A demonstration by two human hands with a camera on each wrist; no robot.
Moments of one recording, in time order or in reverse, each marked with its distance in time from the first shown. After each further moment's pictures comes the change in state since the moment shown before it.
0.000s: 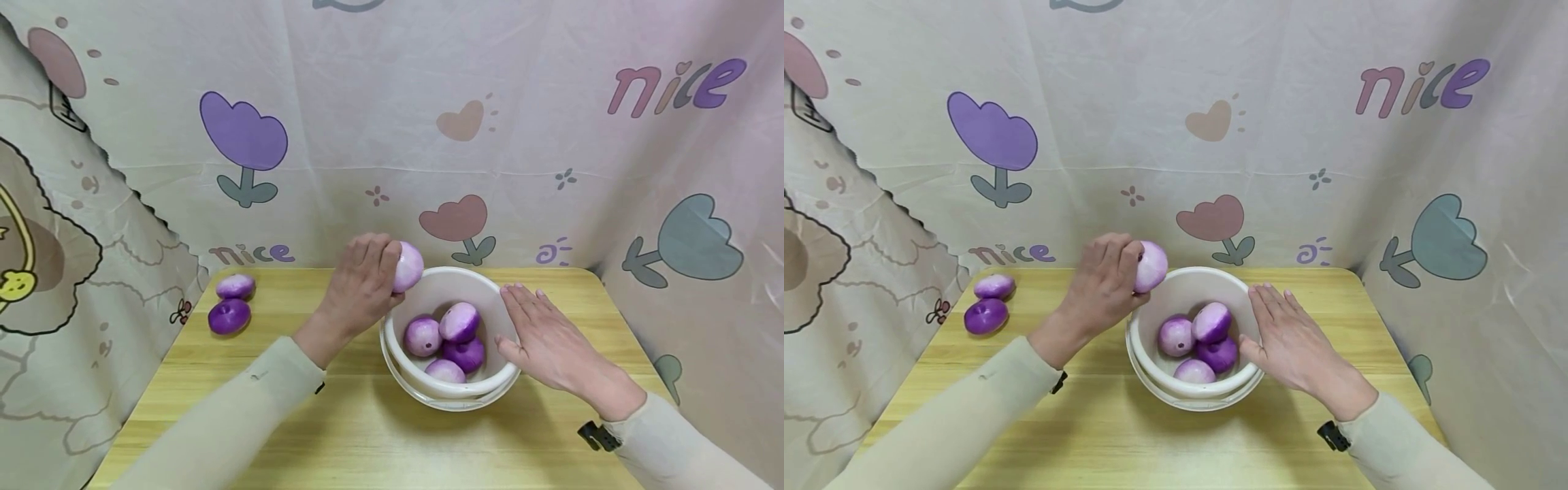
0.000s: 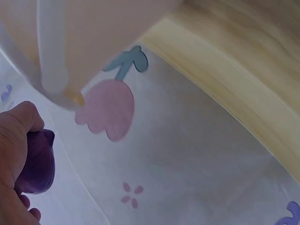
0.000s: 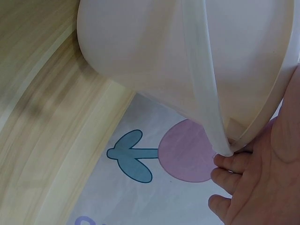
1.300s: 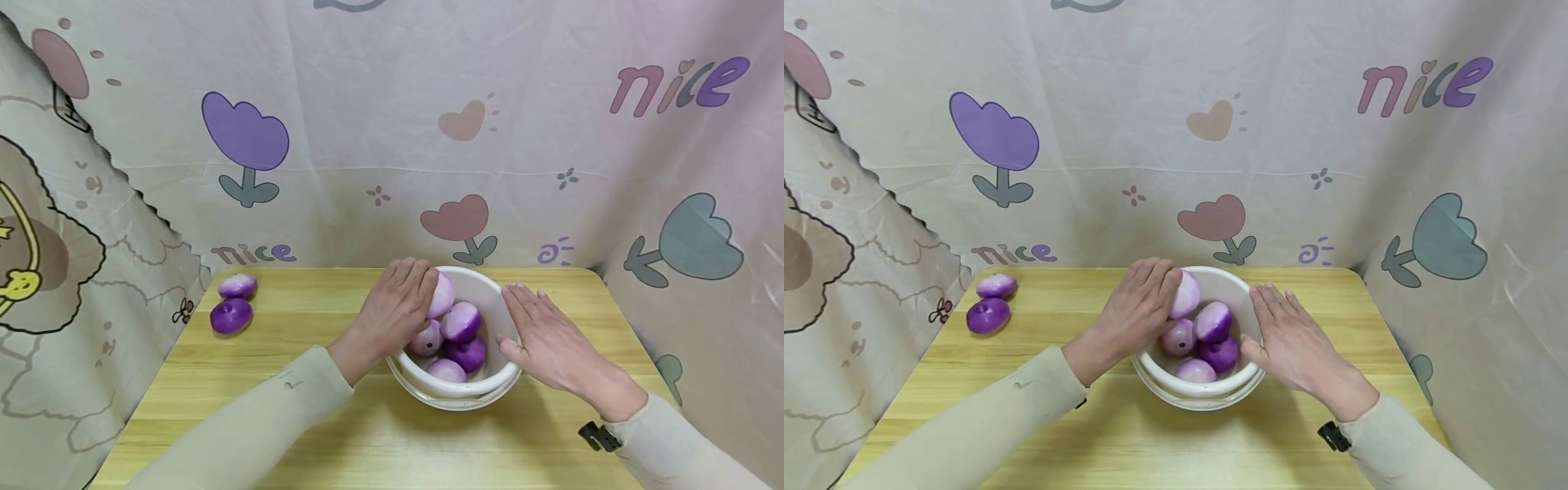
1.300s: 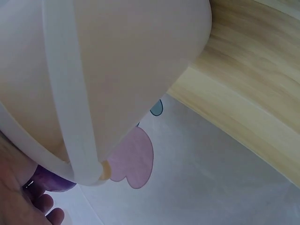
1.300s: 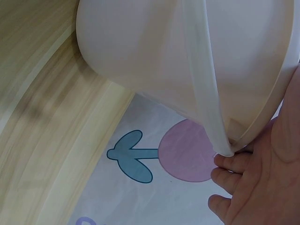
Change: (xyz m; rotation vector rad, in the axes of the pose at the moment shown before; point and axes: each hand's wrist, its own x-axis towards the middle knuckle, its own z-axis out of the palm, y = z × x) left_hand 0.005 0.049 0.008 0.009 -0.200 0.095; right_hand 0.001 0.000 0.001 0.016 0.001 0.014
